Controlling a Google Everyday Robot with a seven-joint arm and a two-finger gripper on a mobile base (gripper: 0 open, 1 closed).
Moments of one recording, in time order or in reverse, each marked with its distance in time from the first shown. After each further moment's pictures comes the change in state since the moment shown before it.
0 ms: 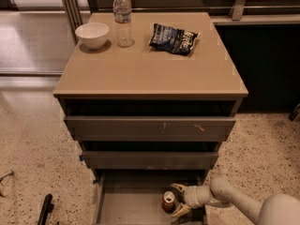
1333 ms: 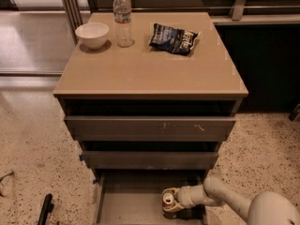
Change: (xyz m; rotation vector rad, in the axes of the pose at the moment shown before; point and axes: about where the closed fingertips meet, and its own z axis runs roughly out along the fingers) arm -0.009 0.003 0.031 -0.050 -0.062 0.004
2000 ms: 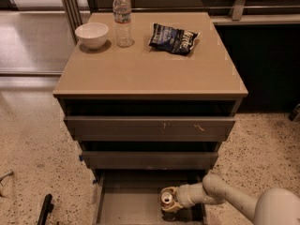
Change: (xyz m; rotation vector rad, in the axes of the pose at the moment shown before) arm -0.028 0.008 -0.009 -0.019 0.007 -0.001
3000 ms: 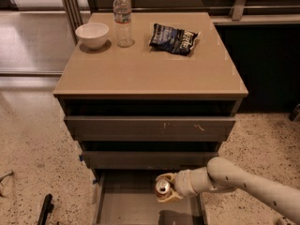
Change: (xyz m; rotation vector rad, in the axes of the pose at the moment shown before) arm -0.204 0.034 -0.095 0.019 0.025 -0.067
